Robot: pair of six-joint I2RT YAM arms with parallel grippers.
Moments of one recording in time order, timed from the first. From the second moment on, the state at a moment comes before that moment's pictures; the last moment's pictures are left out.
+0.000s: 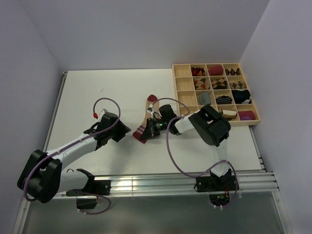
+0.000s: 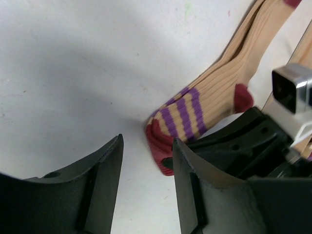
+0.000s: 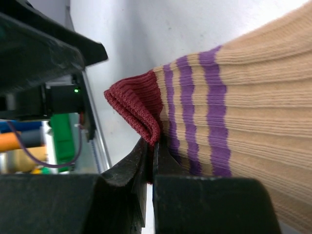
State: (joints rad) left arm -0.51 1.23 0.58 -0.17 -0.10 -1.19; right arm 0.63 2.02 0.90 0.47 -0.83 0.64
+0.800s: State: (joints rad) left arm -0.54 1.38 0.44 0.20 0.07 -1.04; right arm 0.60 2.06 0.92 0.44 -0.88 0.75
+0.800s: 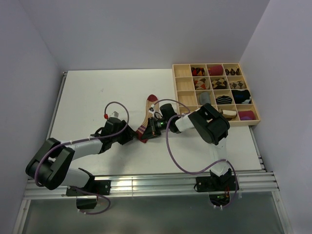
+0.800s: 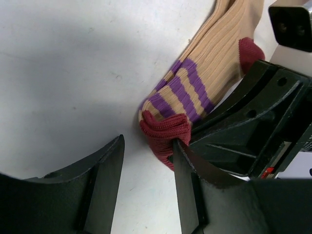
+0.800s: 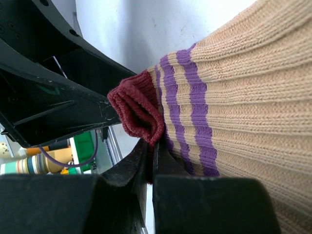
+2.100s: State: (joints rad) left arm -0.61 1.57 0.76 -0.16 -0.12 -1.06; right arm 0.69 1.63 0.87 0.07 -0.37 0.46
